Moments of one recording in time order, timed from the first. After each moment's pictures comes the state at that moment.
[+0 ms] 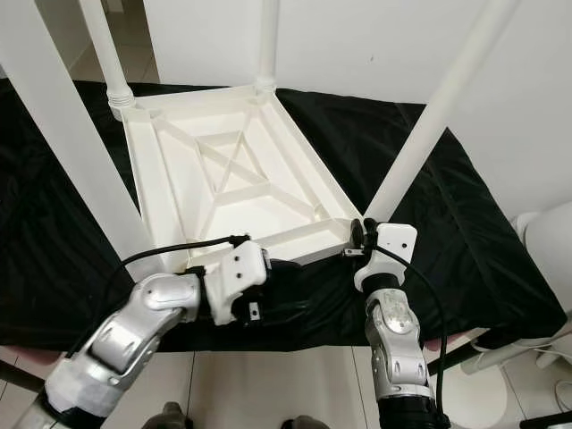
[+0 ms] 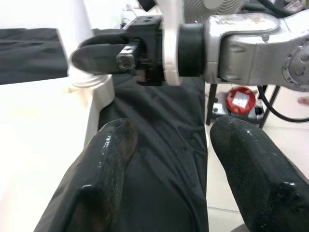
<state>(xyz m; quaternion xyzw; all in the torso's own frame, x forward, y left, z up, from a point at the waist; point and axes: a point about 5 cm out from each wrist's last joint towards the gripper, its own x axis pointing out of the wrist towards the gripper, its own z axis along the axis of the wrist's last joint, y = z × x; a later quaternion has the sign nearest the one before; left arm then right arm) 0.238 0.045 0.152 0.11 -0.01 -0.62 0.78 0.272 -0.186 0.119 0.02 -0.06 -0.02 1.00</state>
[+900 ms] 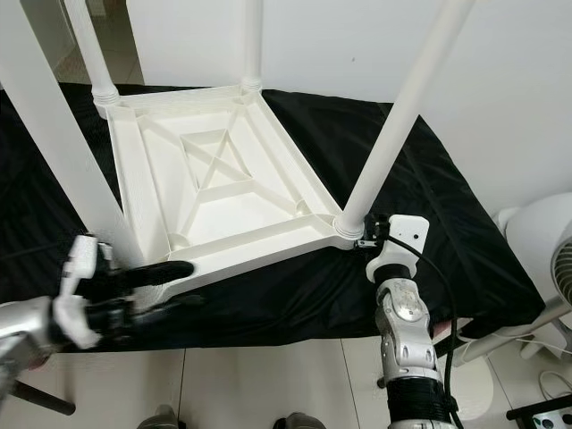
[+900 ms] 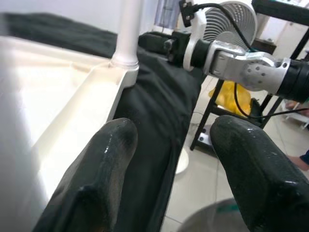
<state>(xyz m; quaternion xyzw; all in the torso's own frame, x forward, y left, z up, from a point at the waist) 0.201 0.179 0.167 -0.01 0.04 -0.58 0.81 0.289 -0.203 0.119 0.00 -0.06 -0.04 1.00</state>
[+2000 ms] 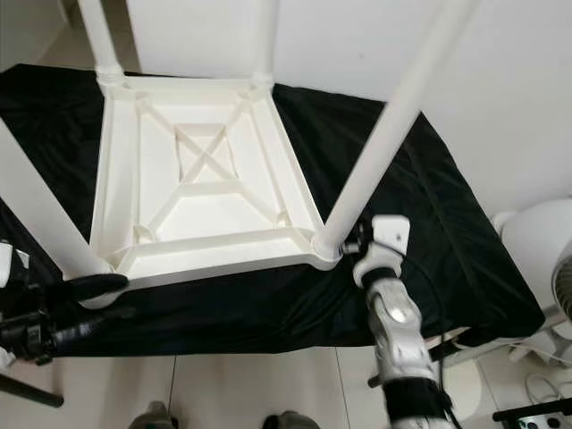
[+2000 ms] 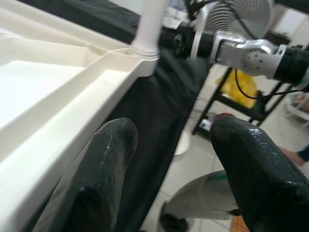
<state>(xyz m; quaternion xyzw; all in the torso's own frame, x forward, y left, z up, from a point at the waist) 0.169 0.210 0.187 0.02 0.10 -0.56 0.82 0.276 -0.190 0.102 -0.01 -0.02 0.11 0.99</state>
